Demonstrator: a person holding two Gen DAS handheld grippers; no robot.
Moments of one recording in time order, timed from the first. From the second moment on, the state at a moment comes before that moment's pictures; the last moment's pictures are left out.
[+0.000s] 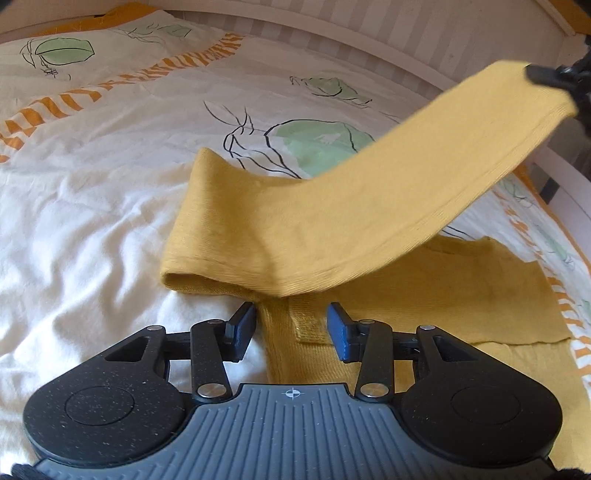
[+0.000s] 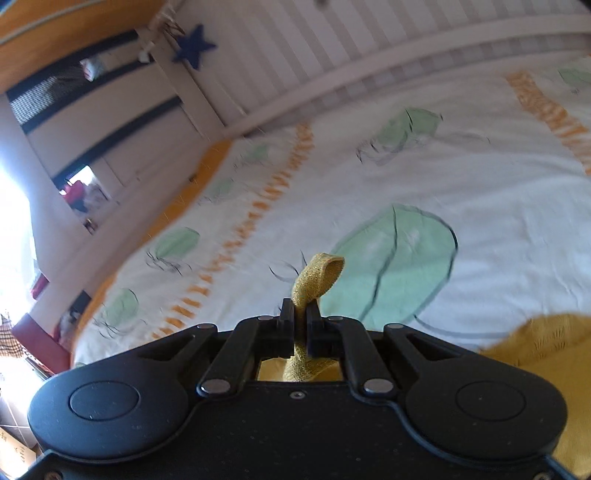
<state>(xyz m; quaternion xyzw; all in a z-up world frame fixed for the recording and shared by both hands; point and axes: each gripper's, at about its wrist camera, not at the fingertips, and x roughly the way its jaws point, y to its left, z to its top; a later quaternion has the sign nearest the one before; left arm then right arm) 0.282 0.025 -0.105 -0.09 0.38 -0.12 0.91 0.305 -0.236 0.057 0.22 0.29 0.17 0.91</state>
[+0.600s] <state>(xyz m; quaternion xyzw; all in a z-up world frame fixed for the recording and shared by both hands) 0.285 0.023 -0.110 -0.07 0.38 -0.12 0.92 0.262 -0.375 -0.027 0.25 0.36 -0.04 0.90</state>
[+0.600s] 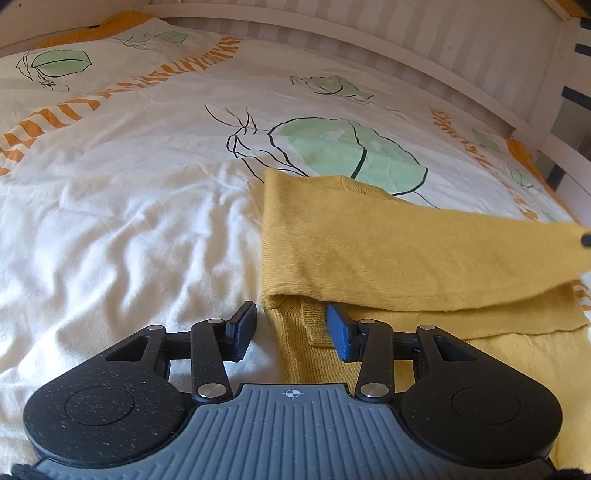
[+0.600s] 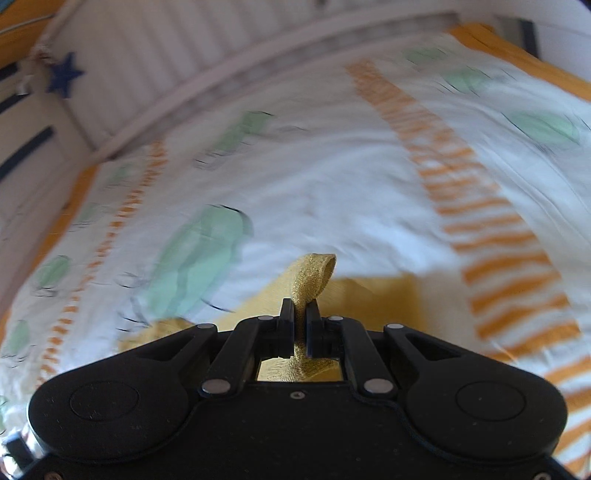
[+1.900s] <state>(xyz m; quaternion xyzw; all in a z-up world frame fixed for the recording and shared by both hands) 0.285 0.021 -0.110 -0.06 0.38 -0.13 0.92 0.247 -0.337 -0.089 -0.02 0.39 -0.12 0.91</state>
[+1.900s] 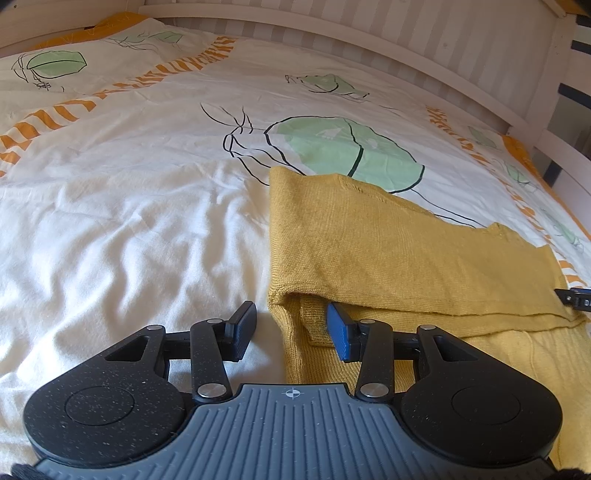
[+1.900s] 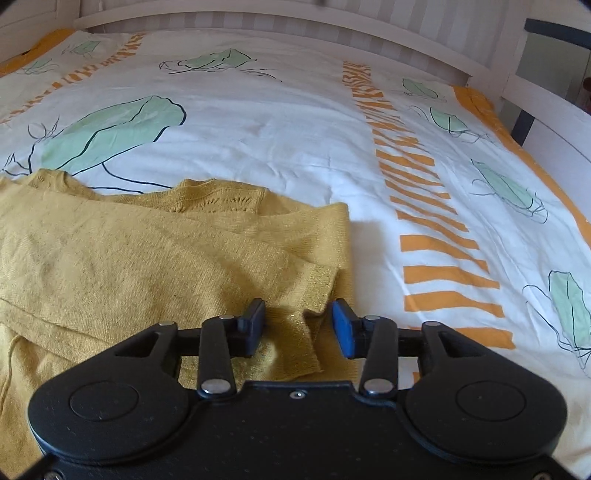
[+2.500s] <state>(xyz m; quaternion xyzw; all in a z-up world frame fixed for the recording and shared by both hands) 0.256 0.037 -0.104 -0.04 0.40 -0.12 0.91 0.176 -0.387 -0.098 0.17 0.39 -0.11 0.90</state>
